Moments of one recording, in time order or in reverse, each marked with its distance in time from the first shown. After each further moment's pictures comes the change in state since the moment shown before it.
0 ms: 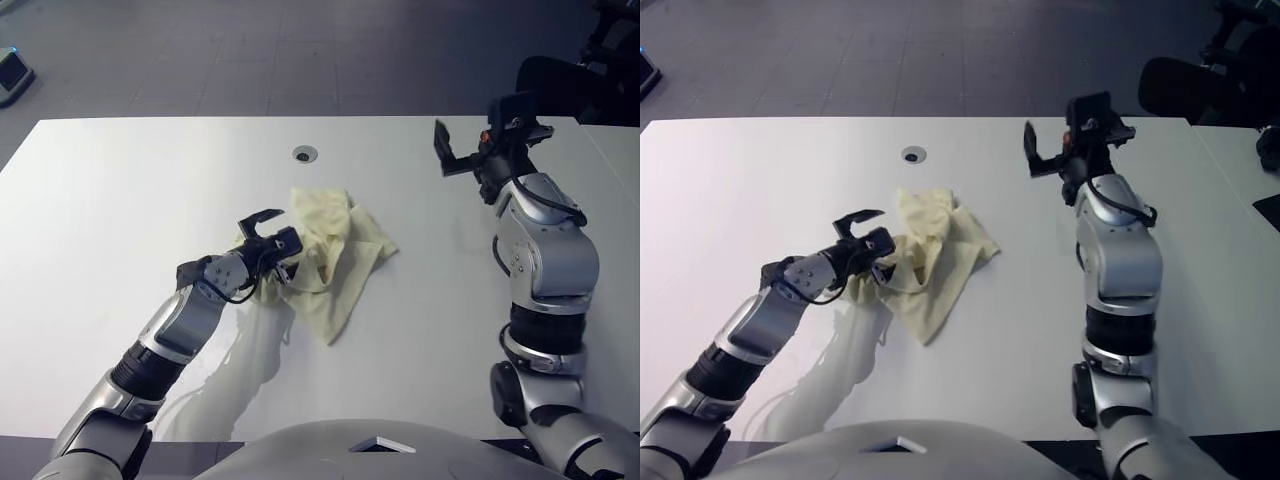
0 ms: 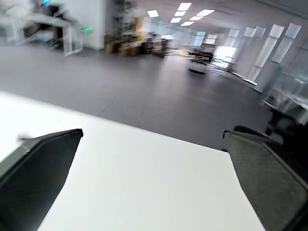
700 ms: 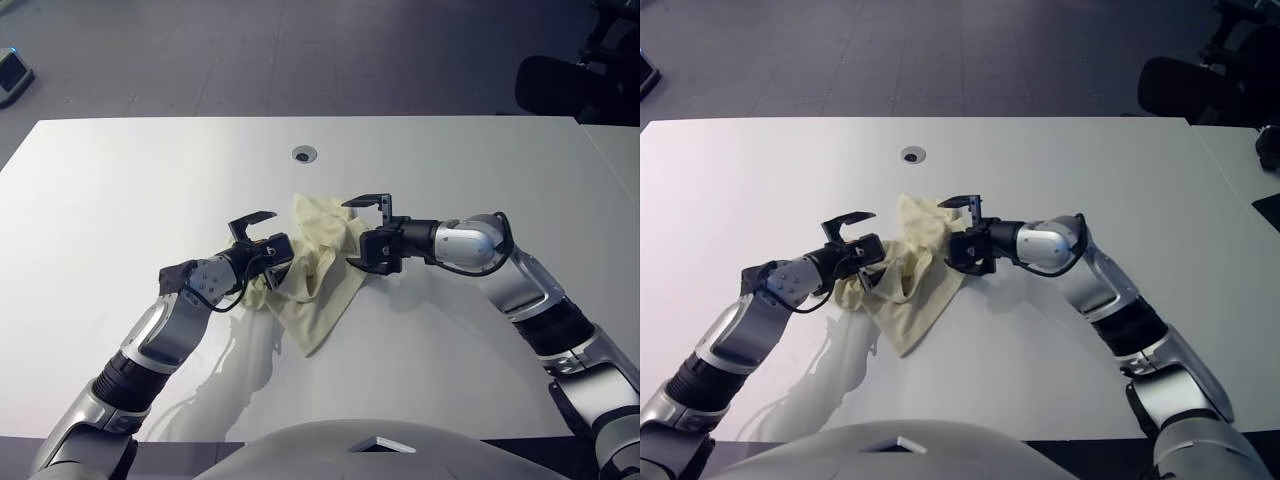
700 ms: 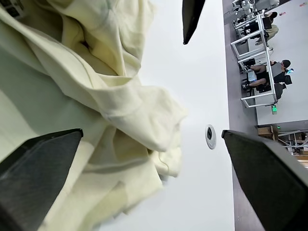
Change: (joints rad) left arm 0.033 0.031 0.053 -0.052 0.061 0.006 -0.051; right arm -0.037 -0.228 0.529 0.249 -0.352 -0.834 0.584
